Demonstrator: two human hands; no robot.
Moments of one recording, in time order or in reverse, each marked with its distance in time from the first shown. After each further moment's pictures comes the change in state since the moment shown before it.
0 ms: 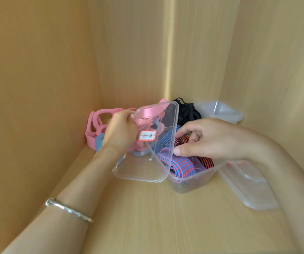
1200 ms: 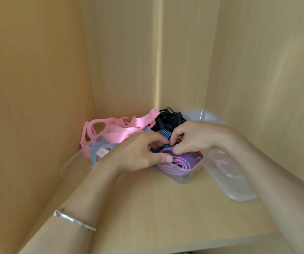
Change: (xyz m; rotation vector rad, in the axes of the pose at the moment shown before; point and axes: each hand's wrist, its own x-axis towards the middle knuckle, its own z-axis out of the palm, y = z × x) left_hand -0.027 0.021 -0.004 0.149 -0.628 0.373; right_hand 0.016 -0.007 -0.009 -0.192 -0.032 0.092
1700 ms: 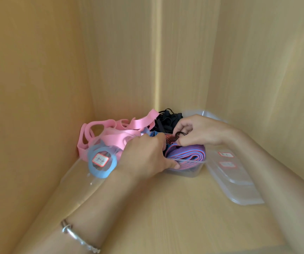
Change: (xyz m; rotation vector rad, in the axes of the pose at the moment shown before) left_hand 0.012 0.024 0.024 0.503 0.167 -0.151; right_hand 0.022 0.032 -0.002 0.325 0.076 -0.105
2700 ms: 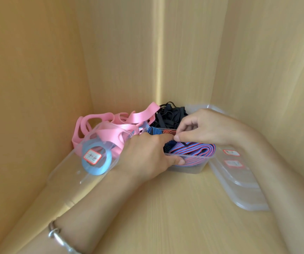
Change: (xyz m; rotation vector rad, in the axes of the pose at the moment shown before) left_hand 0.001 0.006 0.010 -0.055 0.065 0.003; right_hand -0.001 0.011 0.000 -0.101 0.056 -0.140
